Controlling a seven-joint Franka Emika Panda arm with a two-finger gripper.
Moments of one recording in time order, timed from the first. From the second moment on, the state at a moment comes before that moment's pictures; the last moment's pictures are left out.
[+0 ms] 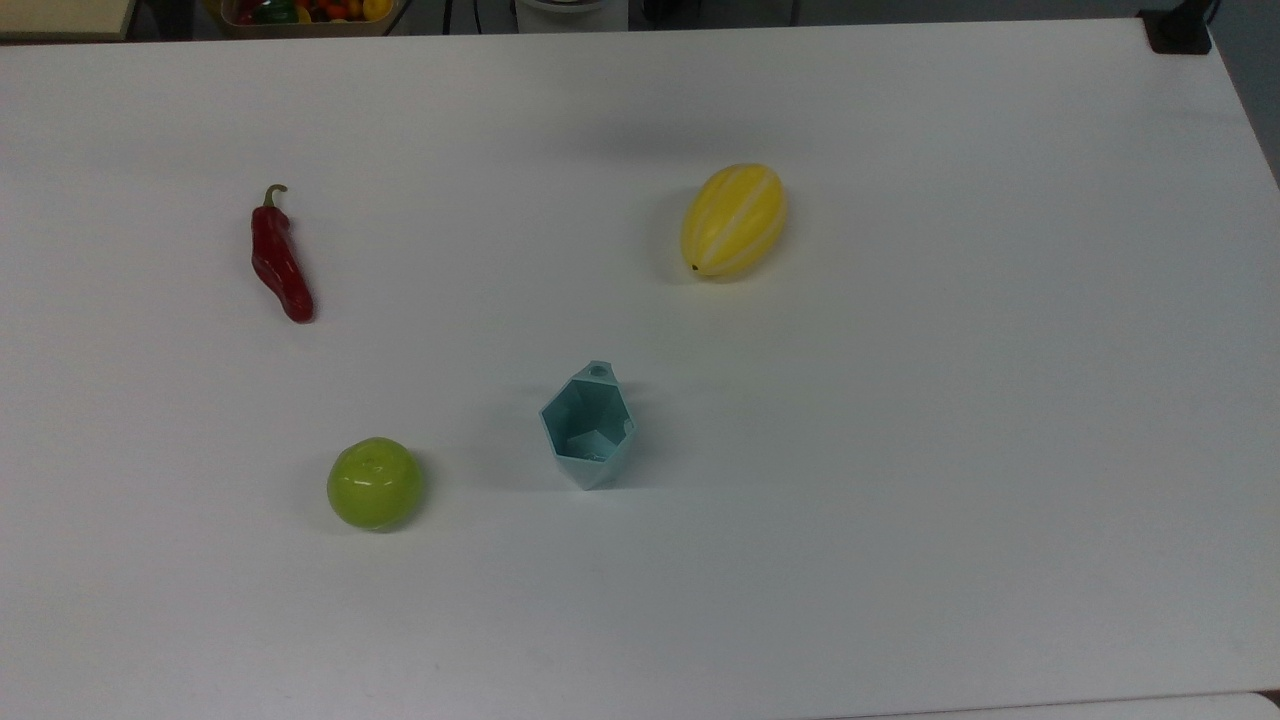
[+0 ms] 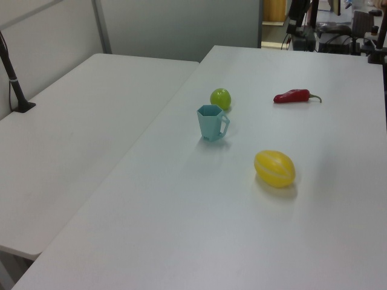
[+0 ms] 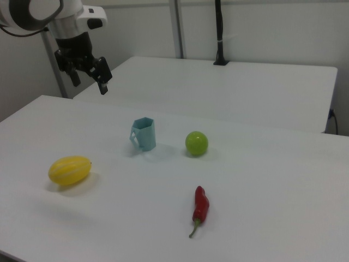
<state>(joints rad) -0.01 -0.09 0.02 -1.64 0.11 1.72 -0.03</state>
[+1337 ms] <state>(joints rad) 0.02 -0.07 0.02 -1.64 0.09 1.73 0.06</state>
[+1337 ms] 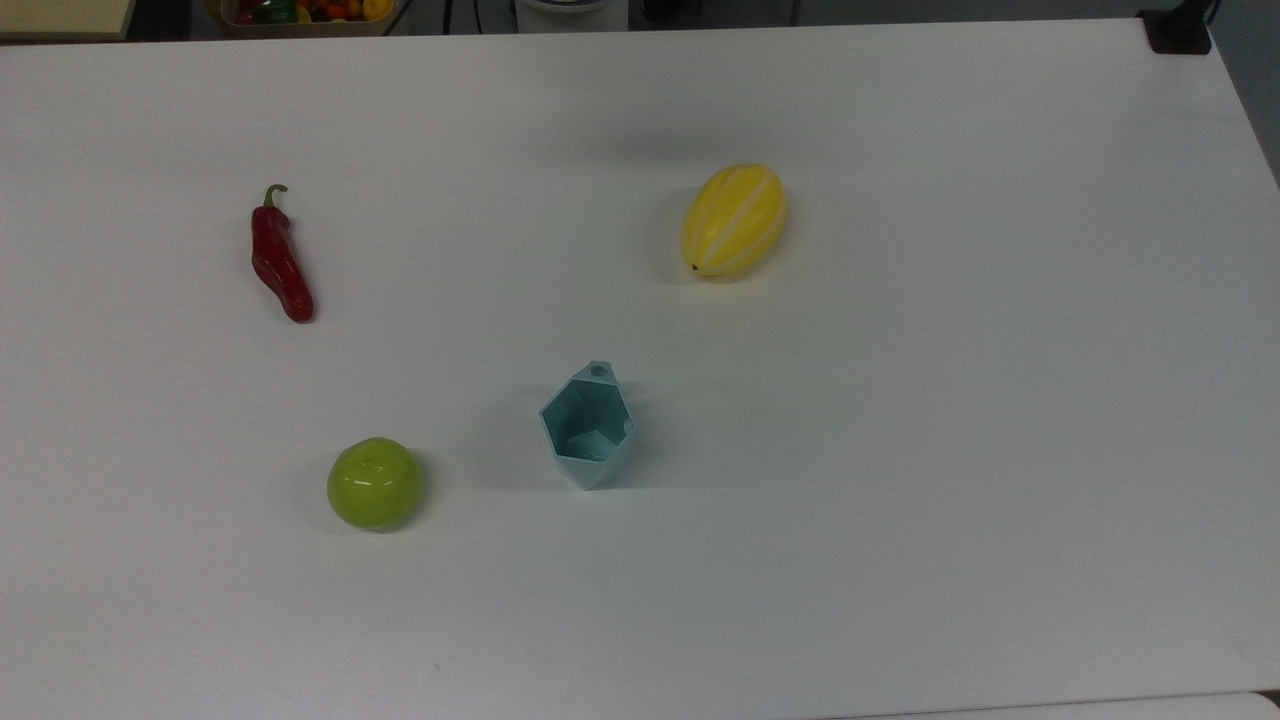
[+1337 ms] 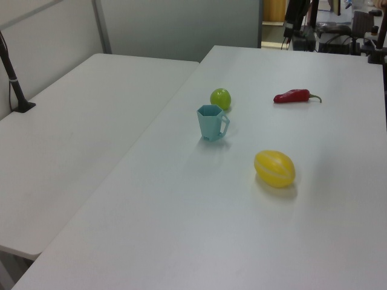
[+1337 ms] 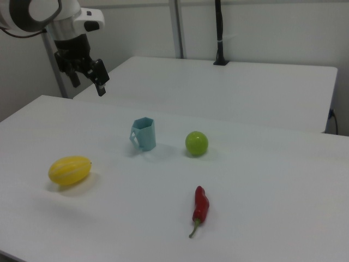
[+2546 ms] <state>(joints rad) 0.07 0.20 0.02 -1.64 0.02 2.04 0.18</state>
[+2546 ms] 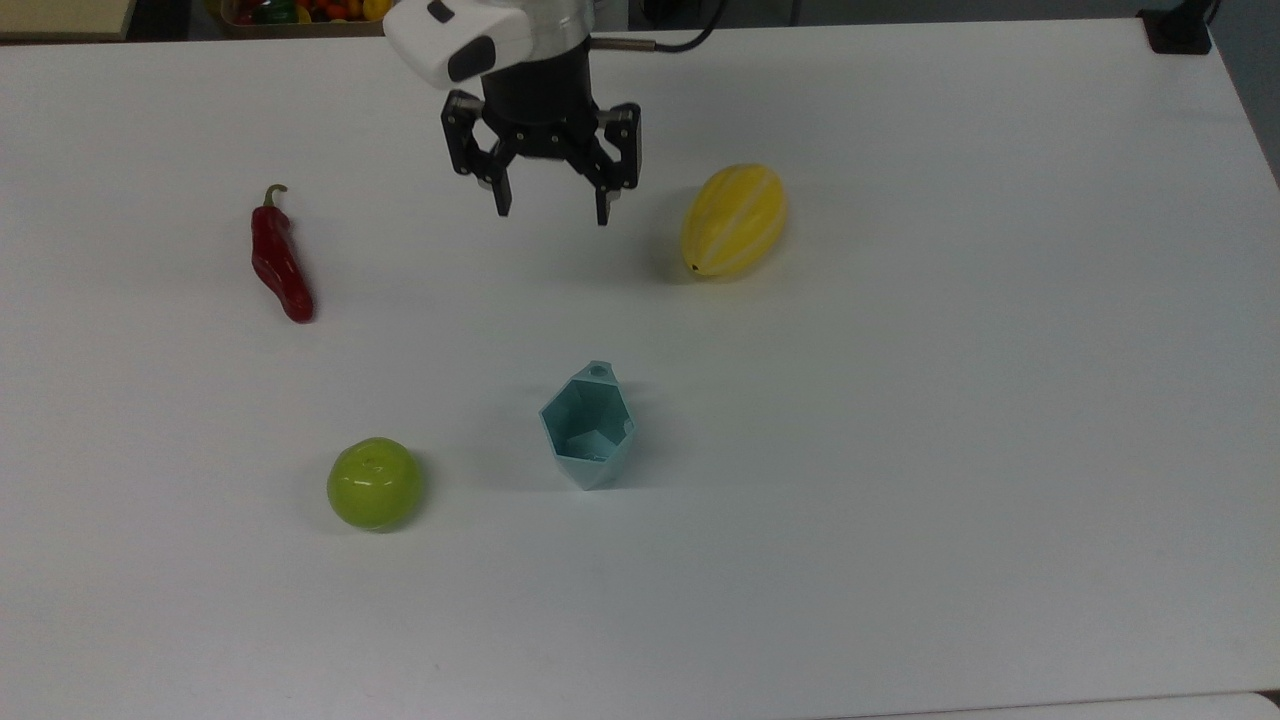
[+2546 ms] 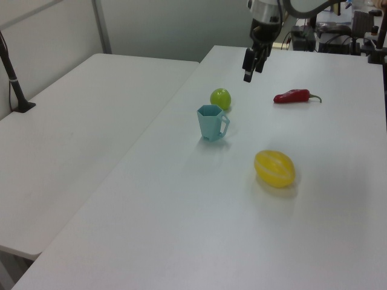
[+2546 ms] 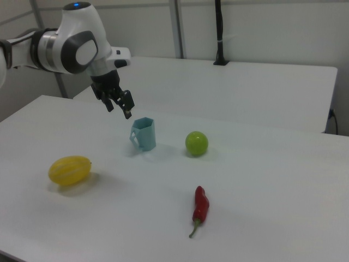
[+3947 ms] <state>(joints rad) 0.12 0.45 0.02 -1.64 -0.06 2.33 0.30</state>
